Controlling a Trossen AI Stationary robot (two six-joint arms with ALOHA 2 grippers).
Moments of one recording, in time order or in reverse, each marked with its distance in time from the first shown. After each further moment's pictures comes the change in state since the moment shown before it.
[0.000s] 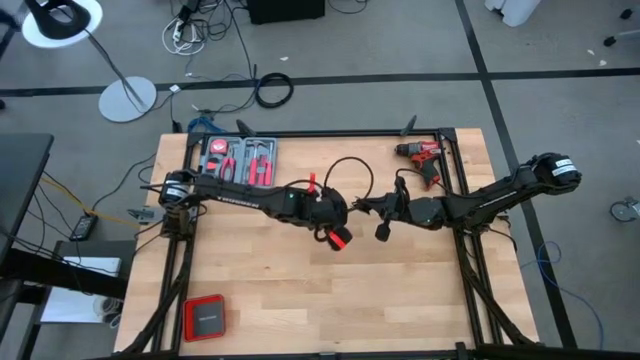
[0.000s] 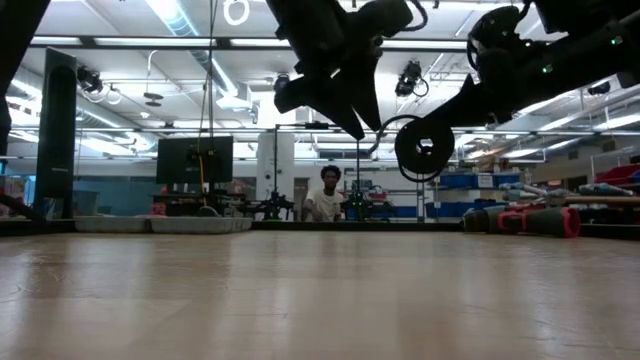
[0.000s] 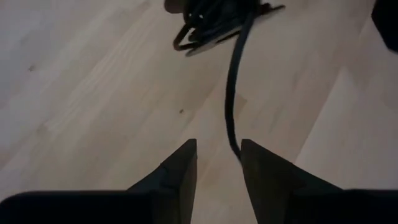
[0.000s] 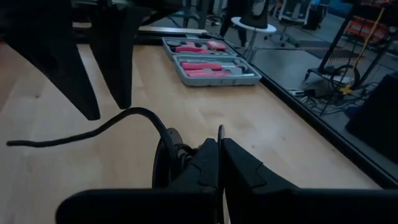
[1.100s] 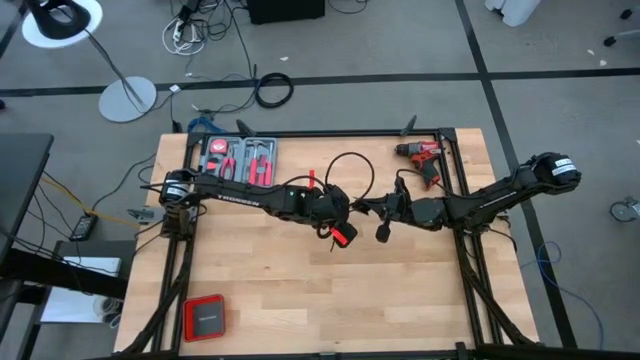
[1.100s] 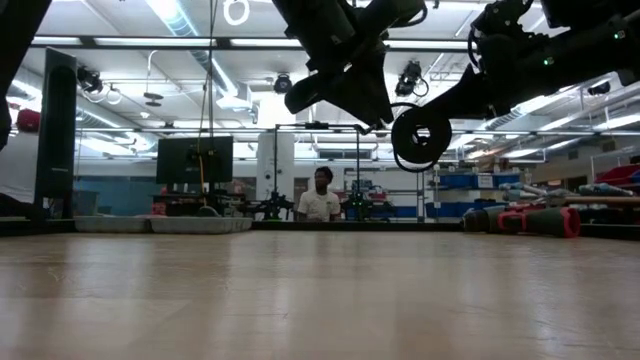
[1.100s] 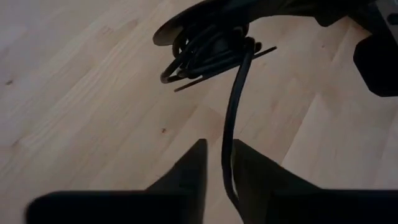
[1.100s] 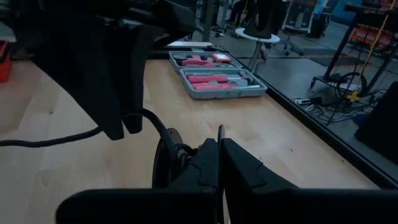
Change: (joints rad) left arm 0.015 0.000 0.000 0.086 0.022 -0.025; right arm 0.017 0.000 0.000 0.055 -0.002 -0.001
